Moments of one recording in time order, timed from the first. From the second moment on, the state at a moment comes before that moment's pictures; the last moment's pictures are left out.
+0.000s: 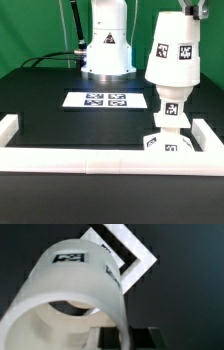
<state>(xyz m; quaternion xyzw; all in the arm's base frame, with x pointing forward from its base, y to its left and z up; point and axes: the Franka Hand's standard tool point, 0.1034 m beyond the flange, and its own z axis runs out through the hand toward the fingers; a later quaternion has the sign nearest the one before) 0.614 0.100 0.219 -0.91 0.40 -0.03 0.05</state>
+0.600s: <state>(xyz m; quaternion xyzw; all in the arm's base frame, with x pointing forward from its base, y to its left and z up) 0.621 0.109 0.186 -0.92 0.40 -0.03 0.04</state>
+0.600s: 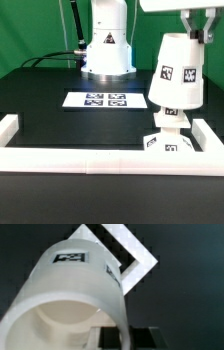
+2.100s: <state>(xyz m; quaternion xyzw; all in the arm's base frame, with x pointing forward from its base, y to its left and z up) 0.583 0.111 0.211 -0.90 0.44 0.00 0.05</state>
